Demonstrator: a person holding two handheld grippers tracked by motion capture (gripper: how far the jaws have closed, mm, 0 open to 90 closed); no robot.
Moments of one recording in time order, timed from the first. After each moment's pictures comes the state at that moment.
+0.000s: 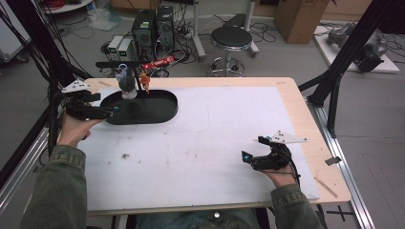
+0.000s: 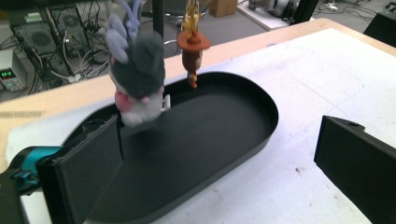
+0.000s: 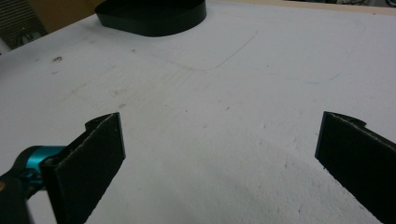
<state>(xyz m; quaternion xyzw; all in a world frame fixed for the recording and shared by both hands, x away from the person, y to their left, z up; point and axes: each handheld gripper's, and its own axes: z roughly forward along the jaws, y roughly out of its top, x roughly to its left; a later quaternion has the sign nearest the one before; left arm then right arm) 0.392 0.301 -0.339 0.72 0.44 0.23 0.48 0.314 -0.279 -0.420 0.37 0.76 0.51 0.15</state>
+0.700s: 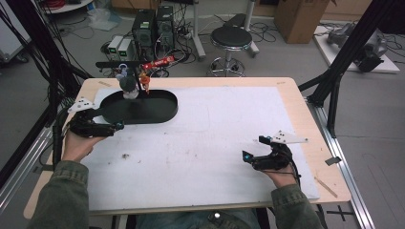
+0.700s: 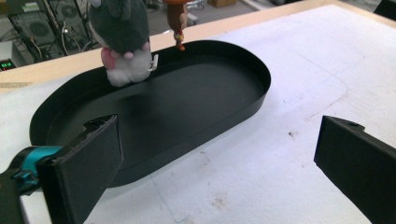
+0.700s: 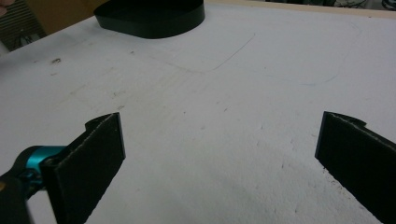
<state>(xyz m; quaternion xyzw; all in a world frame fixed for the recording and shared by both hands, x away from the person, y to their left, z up) 0.360 0.293 -0.370 0.72 0.44 0.24 0.47 0.313 -0.280 -0.419 0.38 0.75 0.52 0.15</state>
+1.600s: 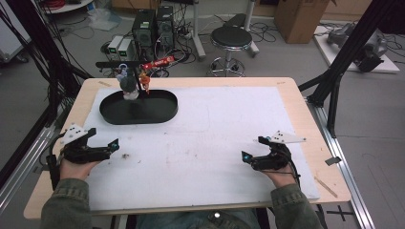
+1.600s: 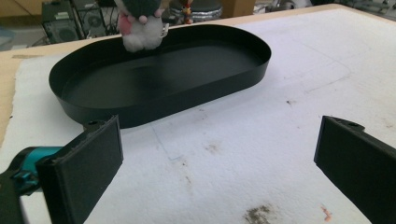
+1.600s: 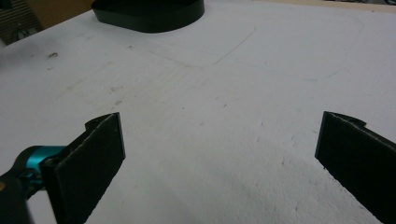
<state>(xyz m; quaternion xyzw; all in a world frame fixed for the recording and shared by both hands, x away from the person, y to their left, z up) 0.298 0.301 -0.410 0.69 0.45 0.28 0.50 0.315 -0.279 -0.421 0.38 0.76 0.51 0.15</state>
